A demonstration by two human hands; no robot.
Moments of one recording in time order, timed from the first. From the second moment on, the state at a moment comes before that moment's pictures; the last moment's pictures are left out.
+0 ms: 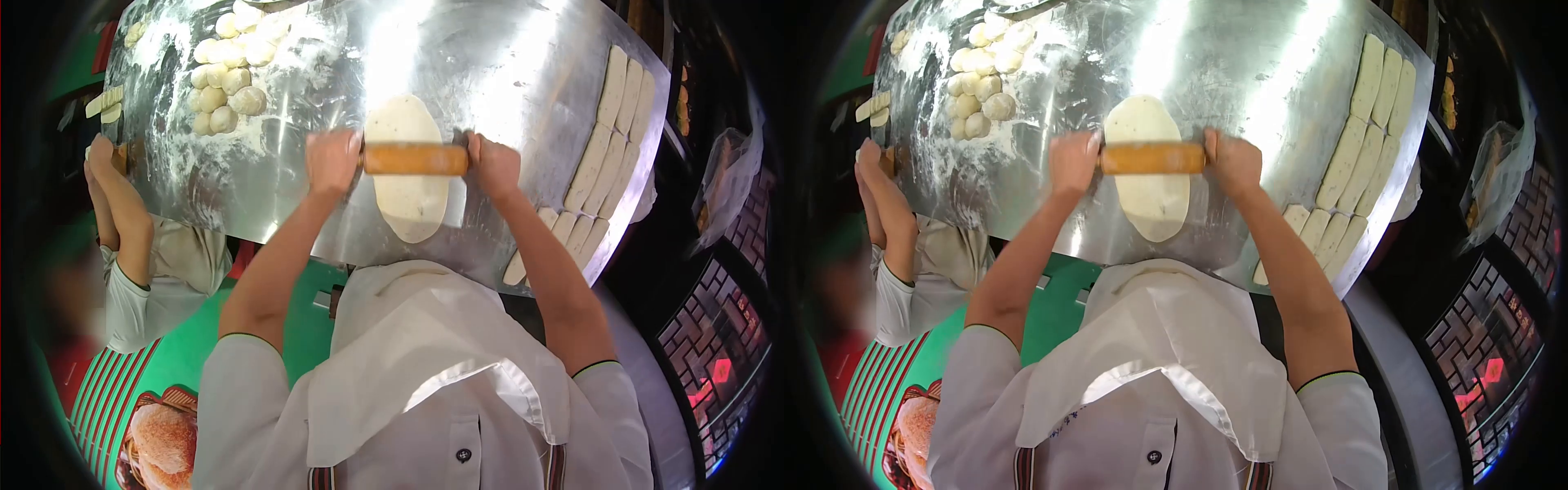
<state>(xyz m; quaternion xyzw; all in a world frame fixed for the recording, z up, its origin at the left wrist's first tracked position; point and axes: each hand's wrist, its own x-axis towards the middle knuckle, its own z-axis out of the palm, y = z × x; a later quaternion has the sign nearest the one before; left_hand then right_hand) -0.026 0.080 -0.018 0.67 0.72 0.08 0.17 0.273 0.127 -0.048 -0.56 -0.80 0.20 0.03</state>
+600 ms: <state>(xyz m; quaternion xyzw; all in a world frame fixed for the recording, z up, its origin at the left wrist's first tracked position) -0.002 0.112 -0.033 0.54 0.71 0.40 0.20 0.332 0.027 -0.025 -0.73 -0.32 0.58 0.17</state>
